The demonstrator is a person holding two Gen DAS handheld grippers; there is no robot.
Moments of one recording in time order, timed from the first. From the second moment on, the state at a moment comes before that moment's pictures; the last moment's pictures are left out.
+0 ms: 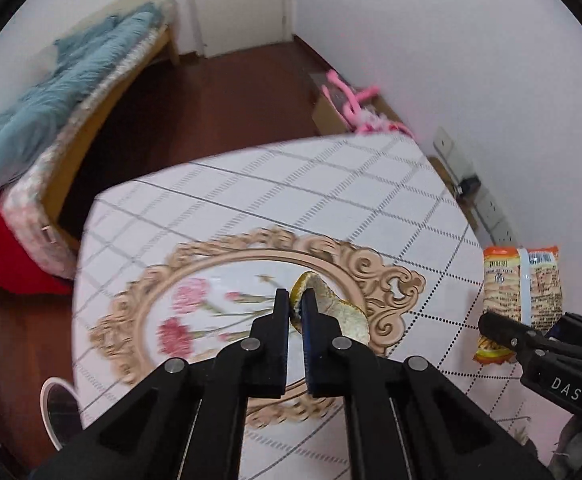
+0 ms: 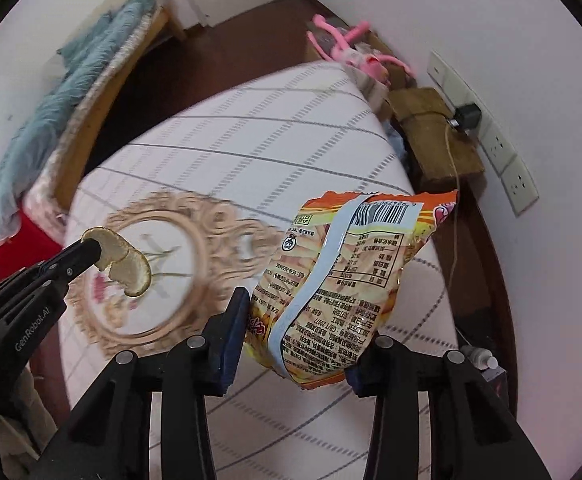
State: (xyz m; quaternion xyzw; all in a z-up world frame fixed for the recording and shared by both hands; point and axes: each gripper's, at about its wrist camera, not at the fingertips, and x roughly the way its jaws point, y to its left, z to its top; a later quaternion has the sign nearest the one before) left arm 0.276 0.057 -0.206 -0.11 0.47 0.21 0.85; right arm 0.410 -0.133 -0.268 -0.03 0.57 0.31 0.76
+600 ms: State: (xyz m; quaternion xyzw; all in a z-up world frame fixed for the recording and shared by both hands) left arm 0.014 0.159 -0.091 -0.15 0.36 0.37 0.84; right arm 0.211 -0.010 -0.121 -0.07 0.48 0.51 0.71
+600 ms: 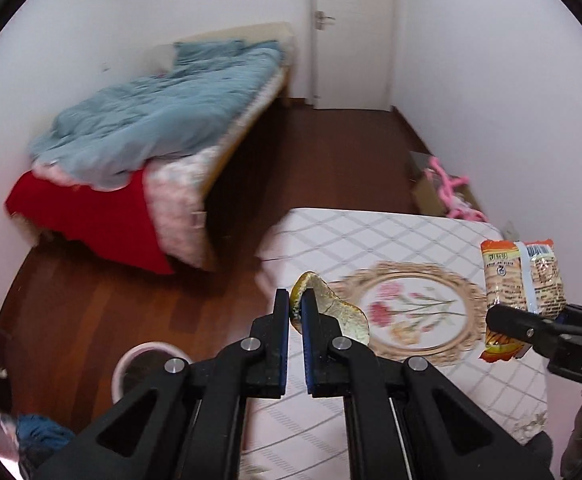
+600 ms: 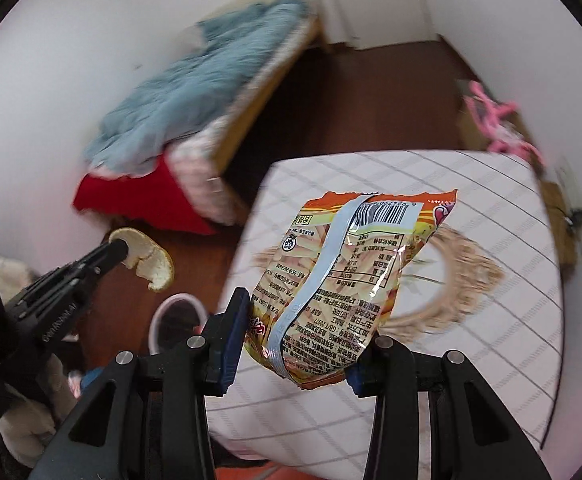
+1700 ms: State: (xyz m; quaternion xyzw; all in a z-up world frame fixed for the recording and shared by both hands) left arm -0.228 0.415 -0.359 -0.44 0.43 0.46 0.65; right arm -0.072 0.353 -0.399 -0.28 0.60 0.55 0.51
